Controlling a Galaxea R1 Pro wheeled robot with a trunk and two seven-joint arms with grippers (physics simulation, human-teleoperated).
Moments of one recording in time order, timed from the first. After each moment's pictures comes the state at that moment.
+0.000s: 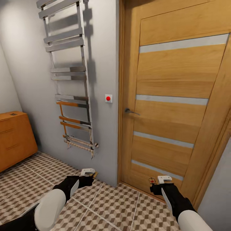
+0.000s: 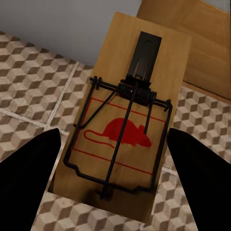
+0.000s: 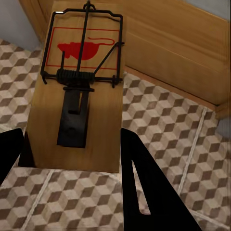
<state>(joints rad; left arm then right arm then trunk) -0.82 -0.07 0.62 -0.20 -0.60 0.27 -0.27 -0.57 0.00 -0.19 -0.60 0.23 0.51 0.05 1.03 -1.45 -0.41</state>
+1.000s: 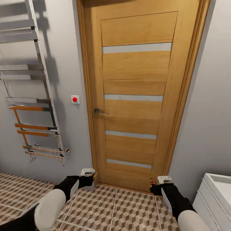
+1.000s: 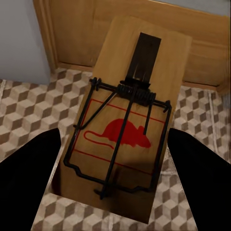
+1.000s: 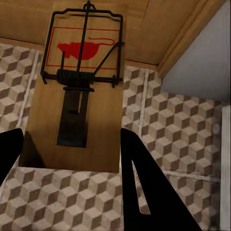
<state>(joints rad) -0.82 -0.07 0.62 -0.20 -0.60 0.27 -0.27 -0.57 0.00 -0.18 -0.60 0.23 0.52 0.05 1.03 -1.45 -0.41</state>
